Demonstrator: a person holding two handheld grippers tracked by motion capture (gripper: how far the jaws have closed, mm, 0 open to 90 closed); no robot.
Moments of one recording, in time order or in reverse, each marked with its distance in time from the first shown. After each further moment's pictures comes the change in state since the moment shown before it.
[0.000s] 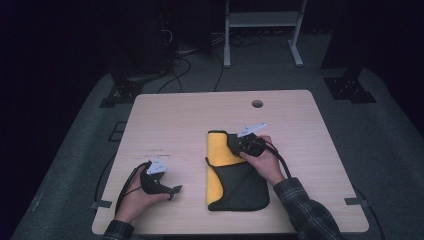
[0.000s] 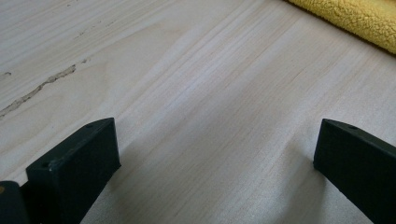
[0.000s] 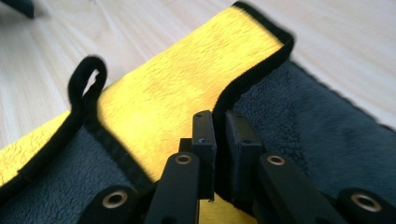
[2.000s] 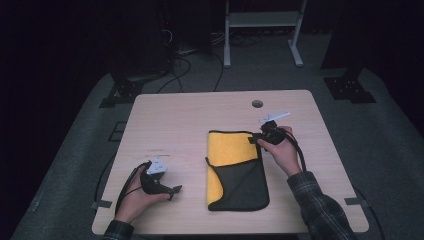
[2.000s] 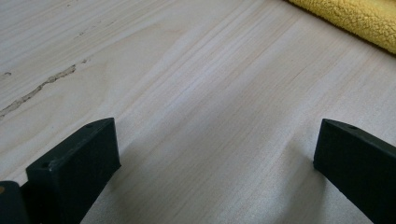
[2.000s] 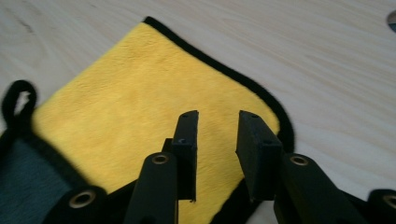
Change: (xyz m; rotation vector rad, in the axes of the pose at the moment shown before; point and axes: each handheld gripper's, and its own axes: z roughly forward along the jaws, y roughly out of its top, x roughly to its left) left arm 0.000 0.000 0.000 0.000 0.000 0.001; right arm -0.052 -0.006 -0.037 -0.029 -0.096 0.154
